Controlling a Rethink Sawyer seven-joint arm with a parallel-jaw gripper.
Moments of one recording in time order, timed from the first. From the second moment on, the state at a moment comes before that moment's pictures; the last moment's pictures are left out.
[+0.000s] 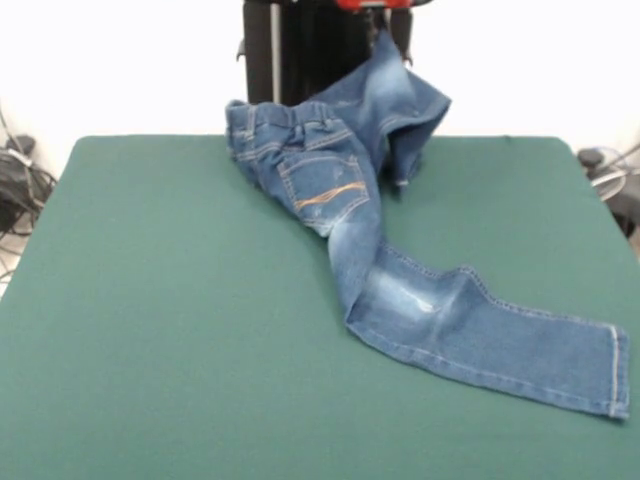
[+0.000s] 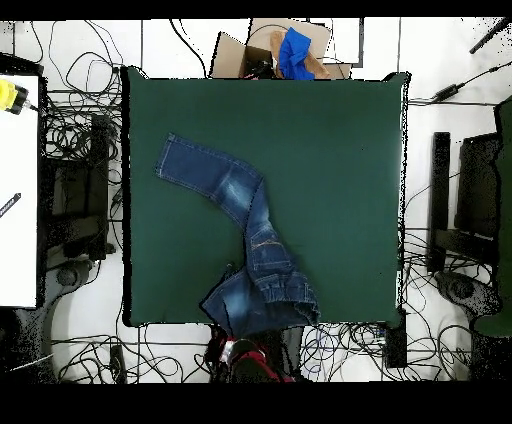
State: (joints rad) arm -0.70 -0.72 0.18 2.71 -0.10 -0.23 1.59
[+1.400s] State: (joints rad) arm -0.80 -0.66 0.21 2.61 -0.18 -0.05 1.59
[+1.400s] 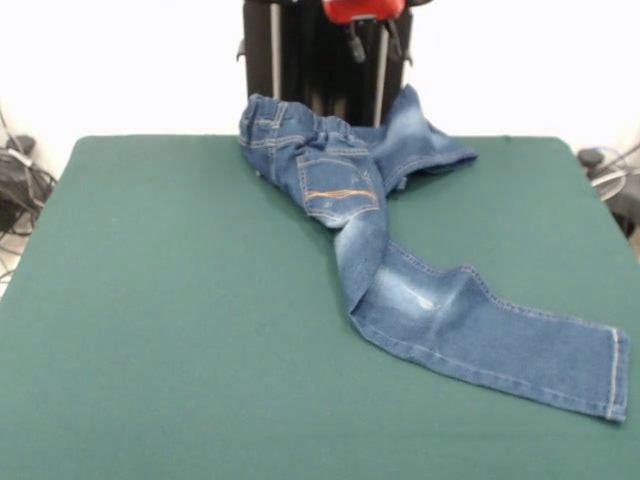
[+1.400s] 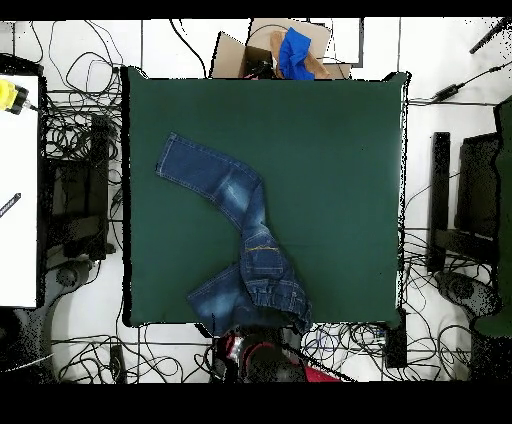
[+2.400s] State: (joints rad) arm -0.65 -0.73 0.21 2.22 -0.27 0.09 1.59
